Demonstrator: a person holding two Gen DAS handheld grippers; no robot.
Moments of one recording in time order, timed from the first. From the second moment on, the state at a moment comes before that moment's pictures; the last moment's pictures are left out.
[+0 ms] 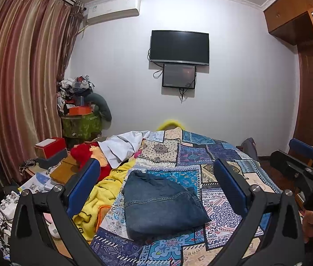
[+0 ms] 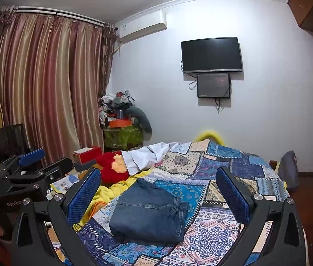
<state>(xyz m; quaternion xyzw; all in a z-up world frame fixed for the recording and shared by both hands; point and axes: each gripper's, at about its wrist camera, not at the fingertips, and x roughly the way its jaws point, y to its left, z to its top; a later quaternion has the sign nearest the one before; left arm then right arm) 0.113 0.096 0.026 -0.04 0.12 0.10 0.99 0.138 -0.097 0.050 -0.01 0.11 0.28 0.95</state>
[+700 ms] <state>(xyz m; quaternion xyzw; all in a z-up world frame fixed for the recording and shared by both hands) 0.118 0.089 0.023 -0.04 0.13 0.08 0.99 0.139 -0.097 0.050 0.00 0.11 0.27 0.95</state>
